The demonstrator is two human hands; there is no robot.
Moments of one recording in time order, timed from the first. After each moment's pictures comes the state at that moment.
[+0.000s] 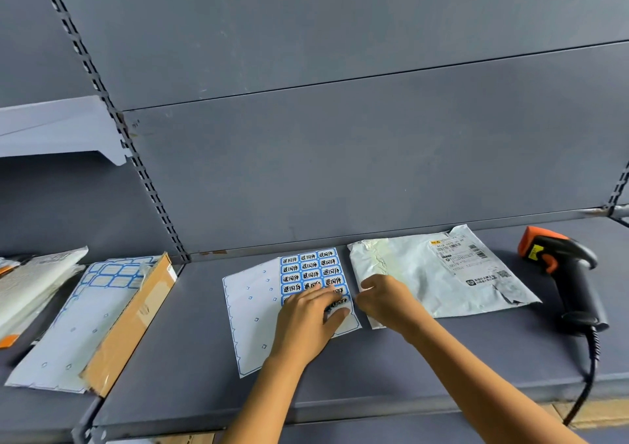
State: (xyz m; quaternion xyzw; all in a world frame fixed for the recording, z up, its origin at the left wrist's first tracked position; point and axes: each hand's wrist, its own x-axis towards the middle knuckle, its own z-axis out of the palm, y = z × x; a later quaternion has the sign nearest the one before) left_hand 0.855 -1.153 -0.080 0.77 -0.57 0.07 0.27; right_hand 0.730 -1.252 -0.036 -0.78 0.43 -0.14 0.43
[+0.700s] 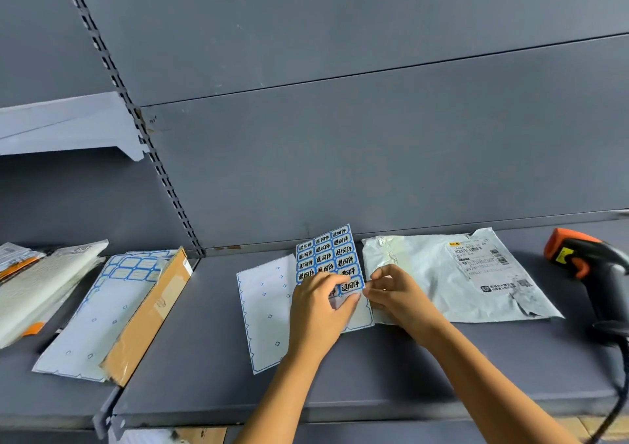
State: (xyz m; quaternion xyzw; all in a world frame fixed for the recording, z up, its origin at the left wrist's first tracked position) left_hand 0.850 -1.158 -0.072 0.75 -0.48 0.08 0.44; right_hand 0.735 -1.262 -0.054 -0.60 0.28 -0.25 0.70
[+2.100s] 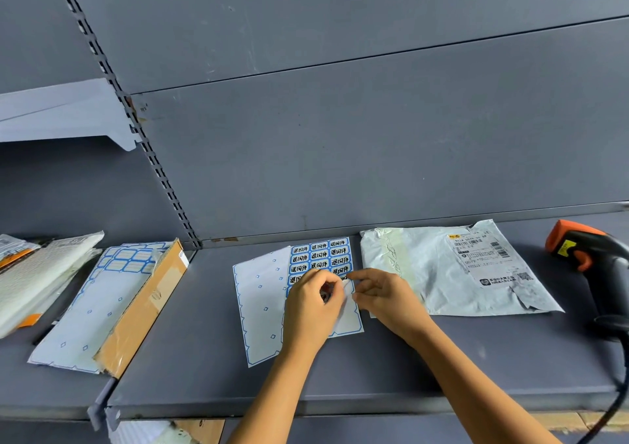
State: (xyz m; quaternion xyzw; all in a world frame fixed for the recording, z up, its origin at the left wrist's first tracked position) left_hand 0.845 -1.155 -0.073 0.76 -0.44 0.05 0.48; right_hand 0.737 -1.255 -0.066 -0.77 0.27 -0.24 0.52
